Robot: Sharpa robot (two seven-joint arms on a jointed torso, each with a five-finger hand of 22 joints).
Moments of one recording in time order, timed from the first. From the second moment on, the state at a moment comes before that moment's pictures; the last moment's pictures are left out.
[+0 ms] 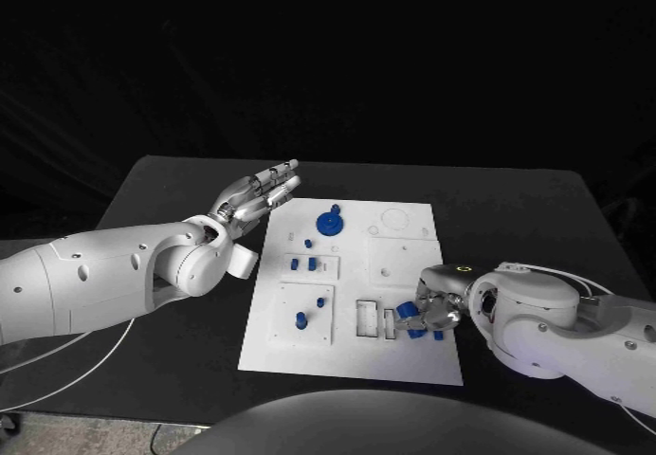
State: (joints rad) left arm 1.16 -0.90 -0.22 1.50 -0.11 -0.21 0.53; left_hand 1.35 0.22 -0.24 0.29 0.29 0.28 0.05 0.03 0.03 0.02 0.16 0.26 0.03 0.03 0.17 0.02 0.01 0.13 0.04 0.30 0.02 0.09; right arm 1.06 -0.95 -0.12 1.89 -1.53 0.04 -0.63; right_hand 1.03 -0.10 0.10 0.25 0.14 1.14 0.02 0.26 0.70 1.47 -0.05 1.57 1.31 1.47 -0.11 1.42 1.29 0.04 1.47 0.00 1.37 1.31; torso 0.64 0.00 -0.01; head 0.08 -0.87
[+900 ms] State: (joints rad) left arm 1.16 -0.90 -0.22 1.50 -0.11 -0.20 0.52; left_hand 1.37 0.24 -0.24 0.29 0.33 0.29 0.06 0.03 0.03 0.02 0.16 0.26 0.03 0.03 0.18 0.03 0.01 0.13 0.05 0.30 0.03 0.09; right arm 1.06 -0.94 -0.12 1.87 -1.40 0.00 -0.61; right_hand 1.10 -0.11 0.12 0.23 0.88 1.00 0.12 0.15 0.95 1.46 -0.01 1.57 1.31 1.46 -0.09 1.41 1.28 0.04 1.47 0.02 1.36 1.31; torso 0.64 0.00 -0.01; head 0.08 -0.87
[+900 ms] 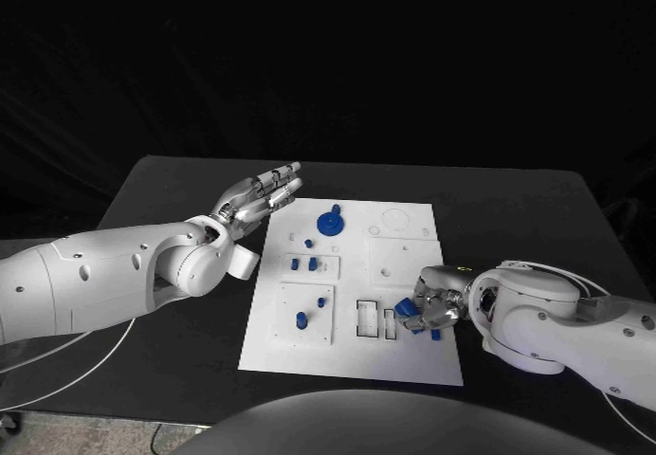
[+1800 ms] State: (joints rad) left arm 1.16 -0.90 -0.22 1.50 -0.11 -0.20 0.51; left_hand 1.38 0.24 -0.24 0.29 0.34 0.29 0.07 0.03 0.03 0.02 0.16 0.26 0.03 0.04 0.18 0.04 0.01 0.12 0.06 0.30 0.03 0.10; right arm 1.11 -0.97 -0.12 1.91 -0.84 -0.07 -0.61; right_hand 1.04 -0.08 0.23 0.16 0.72 0.94 0.08 0.17 0.69 1.46 -0.01 1.57 1.31 1.47 -0.08 1.43 1.30 0.04 1.47 0.03 1.38 1.31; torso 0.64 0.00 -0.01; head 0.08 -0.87
